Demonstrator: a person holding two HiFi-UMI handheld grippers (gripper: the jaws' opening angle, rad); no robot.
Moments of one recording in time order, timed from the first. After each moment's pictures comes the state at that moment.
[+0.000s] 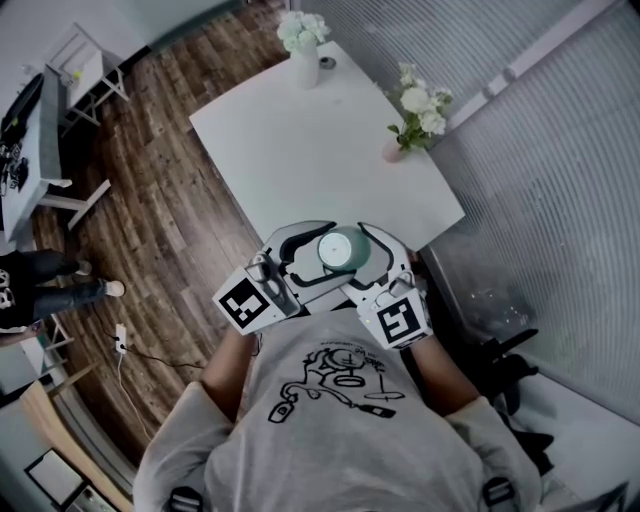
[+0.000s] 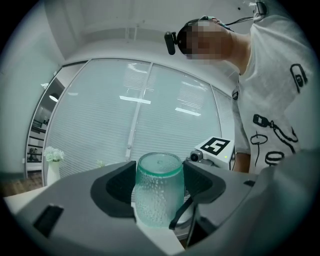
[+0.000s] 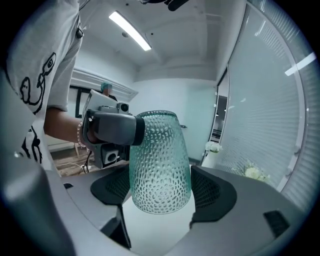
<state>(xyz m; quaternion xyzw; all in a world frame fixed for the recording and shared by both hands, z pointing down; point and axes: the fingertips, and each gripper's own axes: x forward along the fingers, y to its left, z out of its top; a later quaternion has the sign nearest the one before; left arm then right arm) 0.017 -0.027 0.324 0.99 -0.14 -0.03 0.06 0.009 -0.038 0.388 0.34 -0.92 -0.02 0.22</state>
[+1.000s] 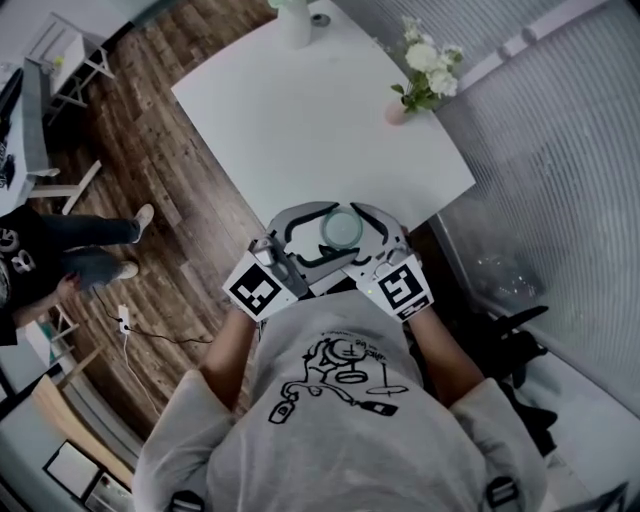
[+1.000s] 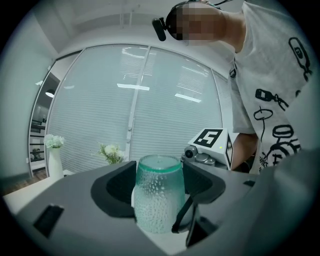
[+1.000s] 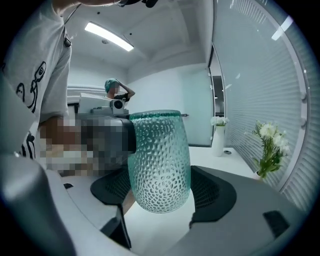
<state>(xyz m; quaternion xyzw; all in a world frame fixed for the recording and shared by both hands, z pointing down) 0.034 -0.029 0.391 0.99 -0.14 0.03 0.04 0.007 -0.038 0.465 0.32 -0.92 0.10 0.19</state>
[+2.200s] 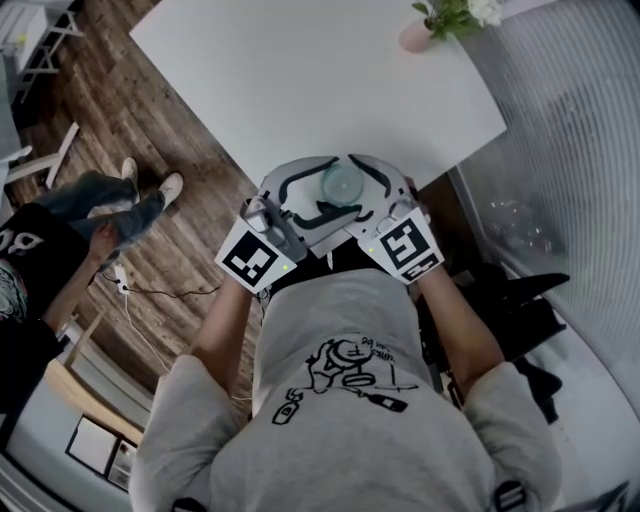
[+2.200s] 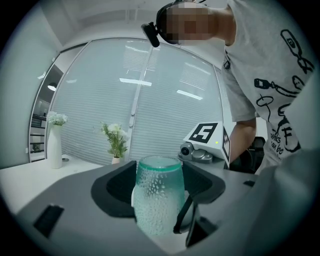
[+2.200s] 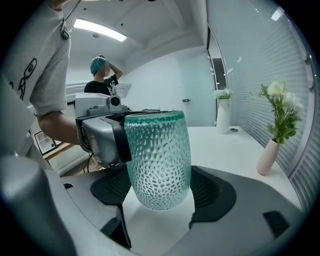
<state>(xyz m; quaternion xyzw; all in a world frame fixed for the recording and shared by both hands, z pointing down) 0.036 -0.033 0.493 0.99 -0.12 0.06 0.04 0.006 -0.038 0.569 0.29 -0.92 0.16 0.24</state>
